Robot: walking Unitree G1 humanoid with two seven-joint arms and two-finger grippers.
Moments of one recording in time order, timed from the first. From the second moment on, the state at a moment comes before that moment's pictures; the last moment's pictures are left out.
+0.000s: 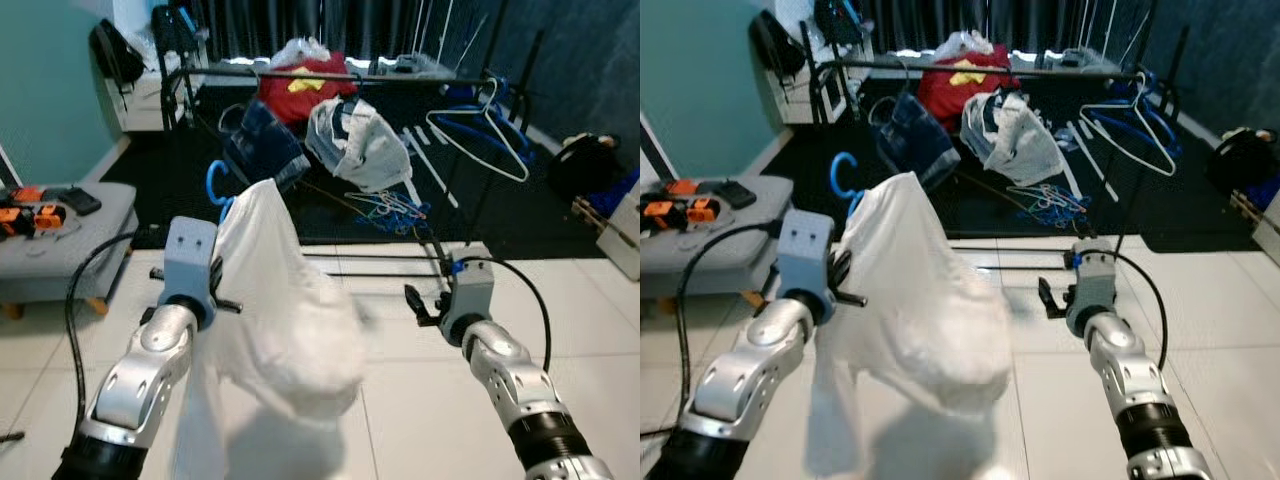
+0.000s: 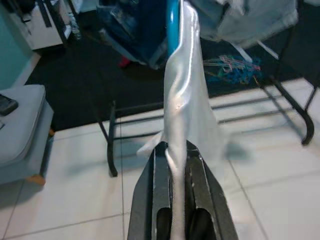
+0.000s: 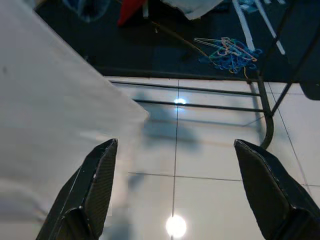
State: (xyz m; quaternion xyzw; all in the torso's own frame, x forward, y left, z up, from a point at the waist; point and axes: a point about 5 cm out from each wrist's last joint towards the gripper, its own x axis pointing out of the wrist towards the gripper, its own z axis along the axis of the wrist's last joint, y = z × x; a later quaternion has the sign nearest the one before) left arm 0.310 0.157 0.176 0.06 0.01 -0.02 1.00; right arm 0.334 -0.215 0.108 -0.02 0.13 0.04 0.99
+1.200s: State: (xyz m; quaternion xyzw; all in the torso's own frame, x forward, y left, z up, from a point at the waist) left arm 0.339 0.120 0.194 0.07 0.03 0.02 1.00; right arm 0.336 -0.205 0.126 -0.03 0.10 0.07 0.99
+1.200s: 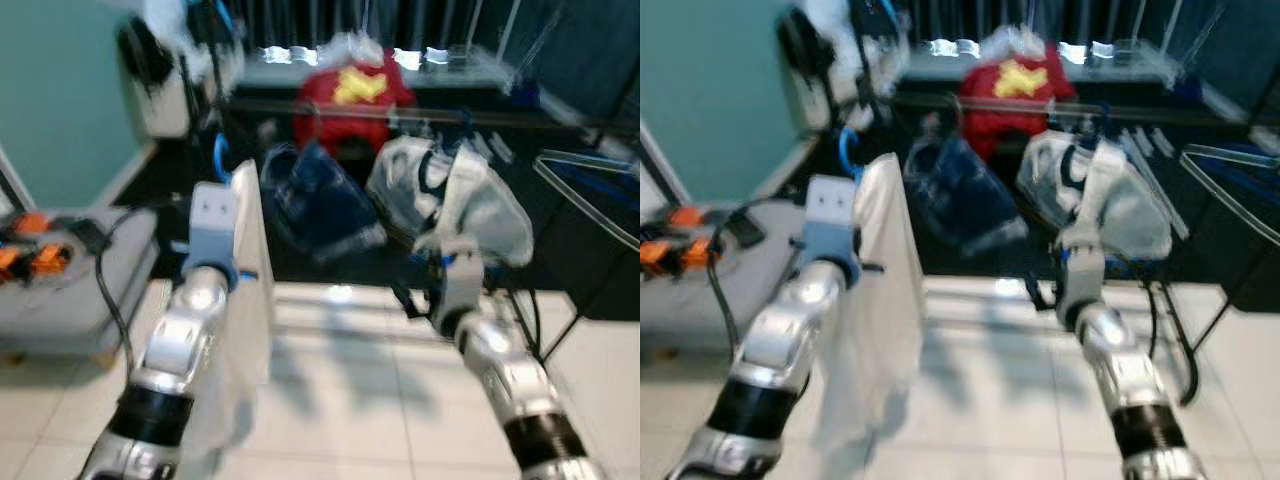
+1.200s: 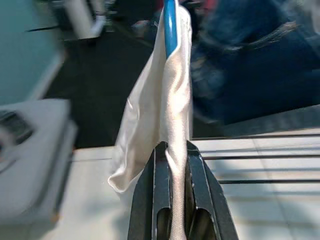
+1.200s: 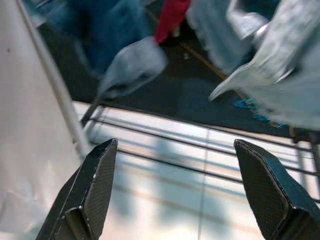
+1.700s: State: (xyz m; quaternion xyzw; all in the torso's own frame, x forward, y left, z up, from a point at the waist) left arm 0.342 0.151 0.192 0.07 0.05 0.09 0.99; right arm 0.332 -0.202 0.121 -0.02 0.11 0.07 0.99
